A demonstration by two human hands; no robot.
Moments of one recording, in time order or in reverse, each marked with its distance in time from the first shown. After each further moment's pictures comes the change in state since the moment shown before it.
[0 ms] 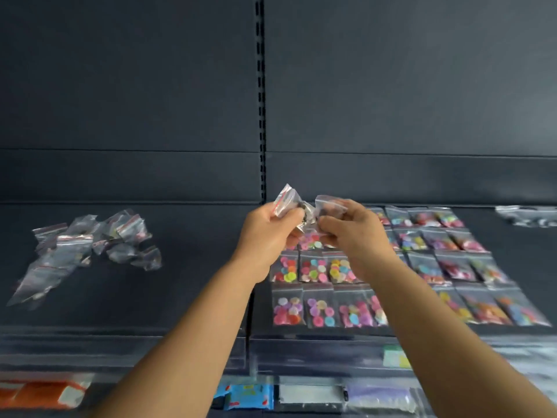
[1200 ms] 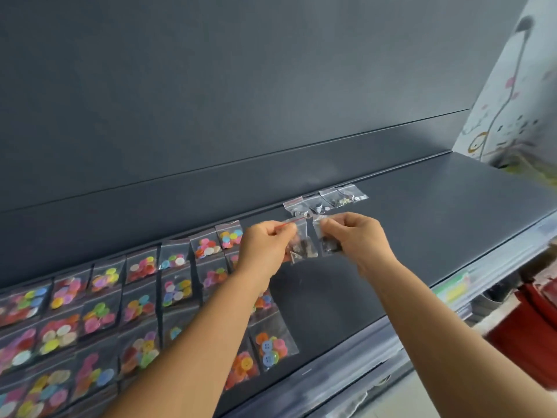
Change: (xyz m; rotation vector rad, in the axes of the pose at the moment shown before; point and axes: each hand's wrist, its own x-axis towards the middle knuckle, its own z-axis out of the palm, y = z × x) left_hand 0.042 -0.018 0.407 0.176 -0.325 -0.088; right_hand 0.044 0.022 -0.402 -0.174 0.539 0.106
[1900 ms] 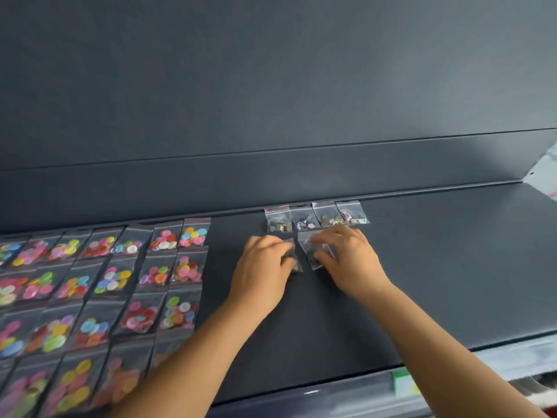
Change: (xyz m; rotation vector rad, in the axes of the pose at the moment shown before) left_hand 0.024 -0.019 0.096 0.865 0.225 0.302; right_hand 0.104 0.041 -0.061 -0.762 -0.366 -0.593
